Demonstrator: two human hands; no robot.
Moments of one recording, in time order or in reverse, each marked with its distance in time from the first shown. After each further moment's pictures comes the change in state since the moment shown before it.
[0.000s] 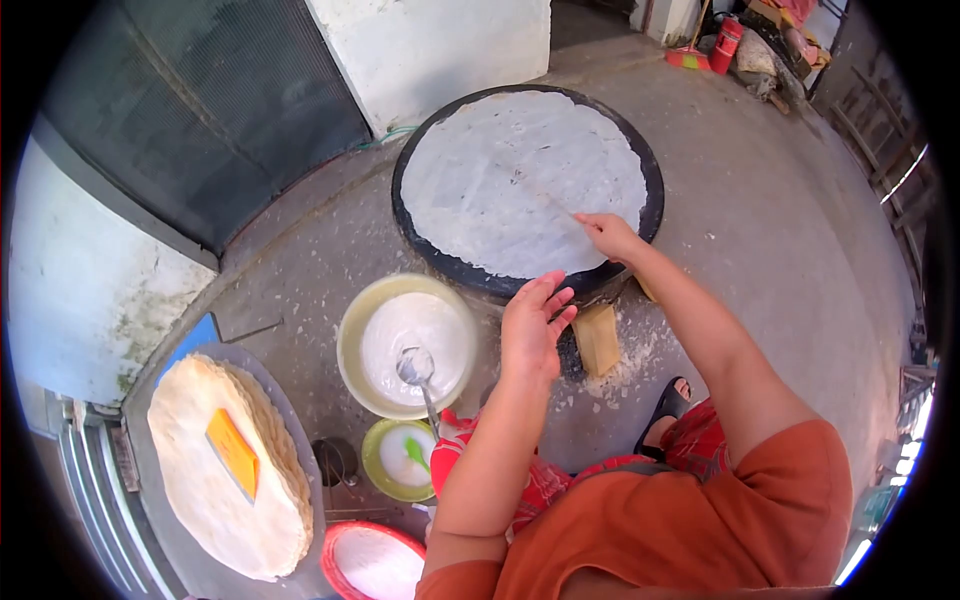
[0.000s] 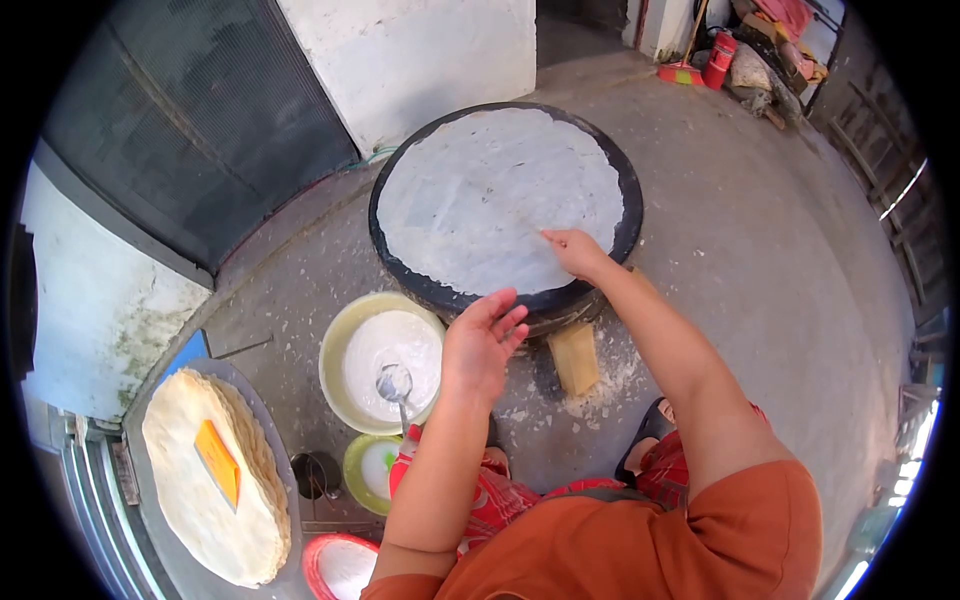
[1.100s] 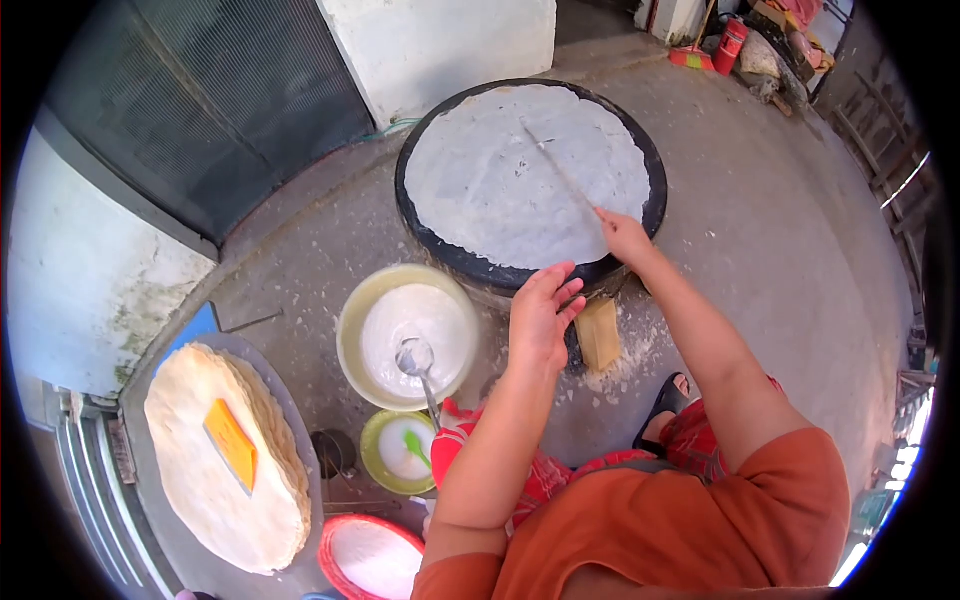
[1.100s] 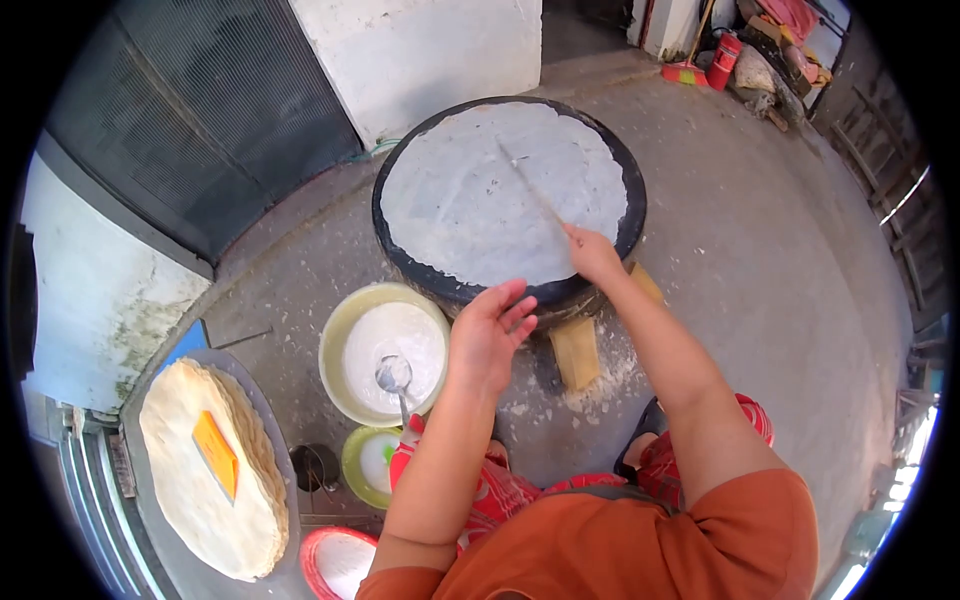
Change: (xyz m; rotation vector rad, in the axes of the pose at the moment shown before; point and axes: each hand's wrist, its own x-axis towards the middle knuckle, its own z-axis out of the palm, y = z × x) left_hand -0.004 0.001 0.004 0.003 -0.040 -0.002; right_hand -0.033 -0.017 0.005 0.265 0.121 0.079
